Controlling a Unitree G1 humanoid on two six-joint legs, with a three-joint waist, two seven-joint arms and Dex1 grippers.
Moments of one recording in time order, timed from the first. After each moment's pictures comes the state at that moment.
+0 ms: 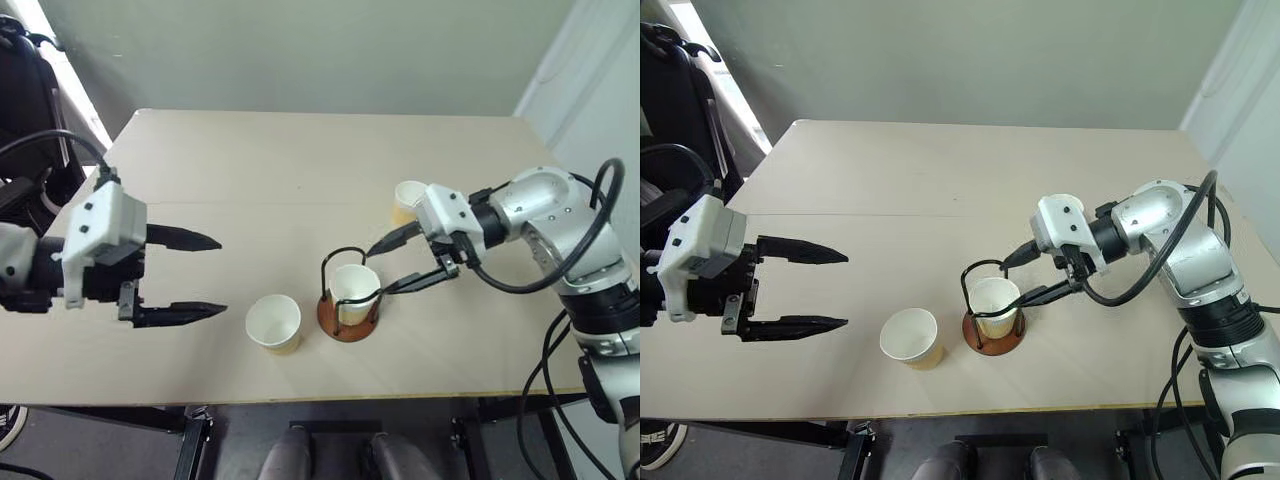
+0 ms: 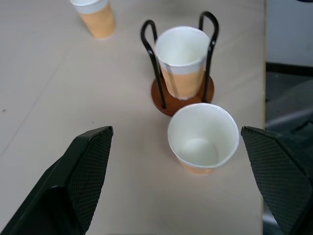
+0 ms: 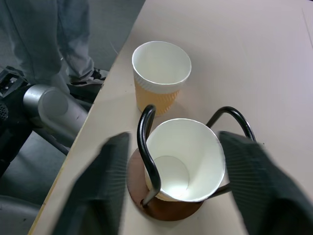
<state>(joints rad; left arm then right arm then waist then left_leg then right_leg) -0.21 1.25 0.44 -0.40 -0.68 0.63 -1.36 -0.90 -0.75 0.29 -0.13 0.36 0.47 1.49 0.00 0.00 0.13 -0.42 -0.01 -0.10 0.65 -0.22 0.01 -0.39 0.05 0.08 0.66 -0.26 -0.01</state>
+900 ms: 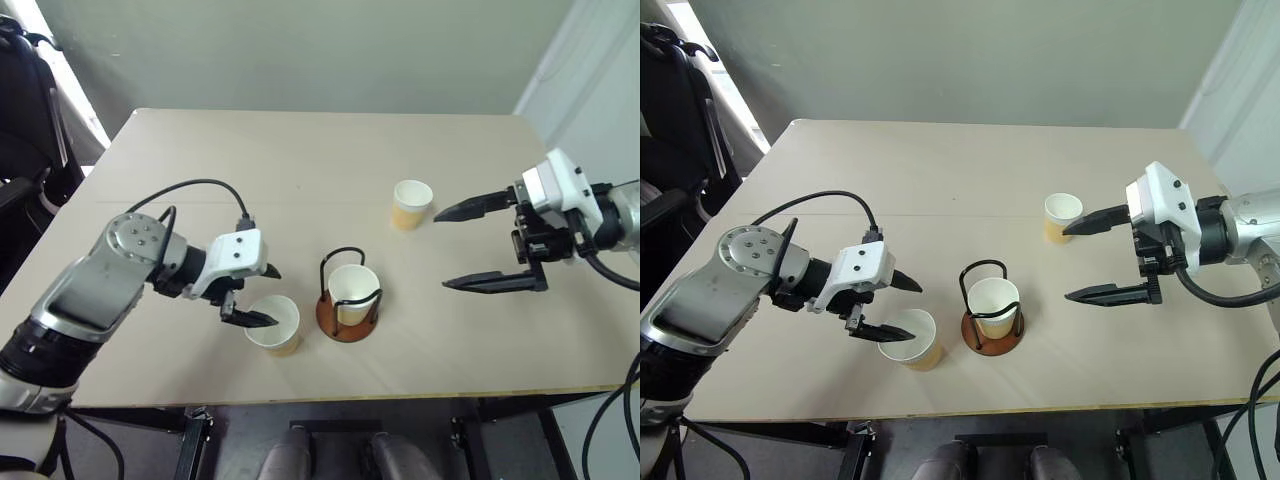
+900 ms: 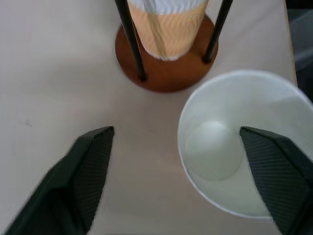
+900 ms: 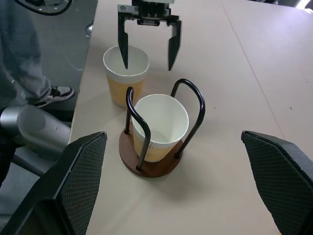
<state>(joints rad) -0.62 1.05 -0.27 -0.20 -0.28 0.53 -1.35 -0.66 -1.03 -0.07 -0.34 0.59 0.65 1.38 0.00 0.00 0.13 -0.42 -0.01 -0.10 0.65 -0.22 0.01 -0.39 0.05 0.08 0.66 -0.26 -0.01</state>
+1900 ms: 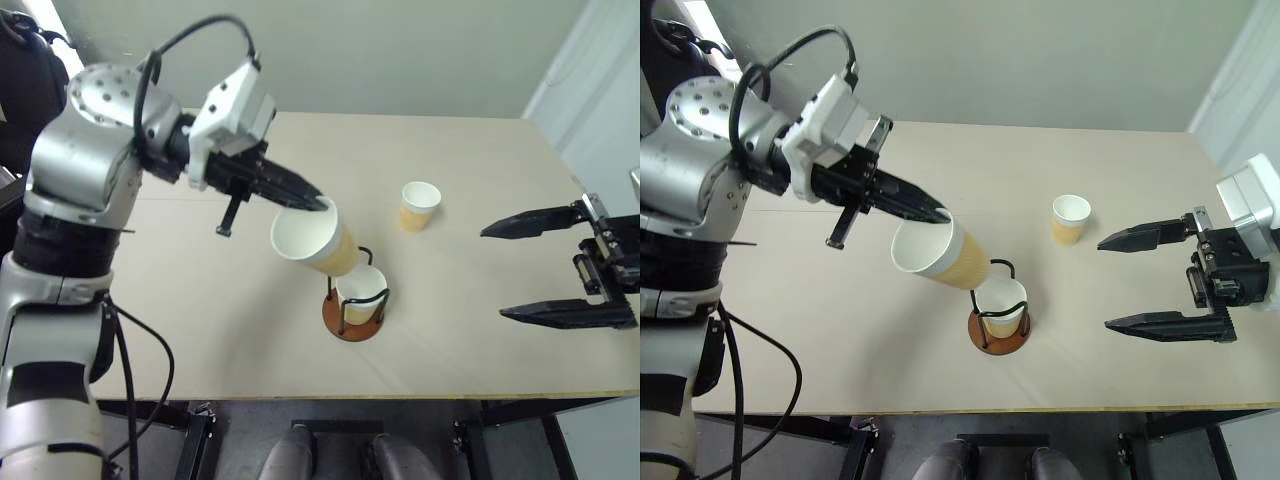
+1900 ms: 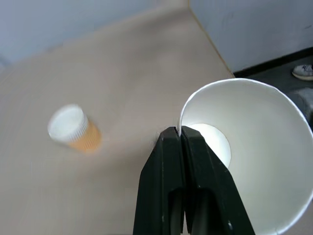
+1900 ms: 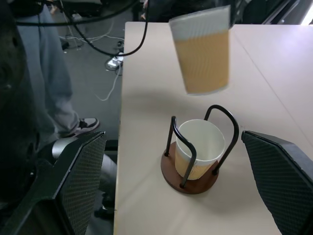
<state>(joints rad) -1.24 0.86 -0.29 0.15 -0.53 0.38 -1.57 -0.41 -1.17 -0.42 -0.47 0.94 0.81 1.35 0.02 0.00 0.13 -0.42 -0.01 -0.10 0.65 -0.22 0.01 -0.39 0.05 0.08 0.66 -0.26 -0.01</state>
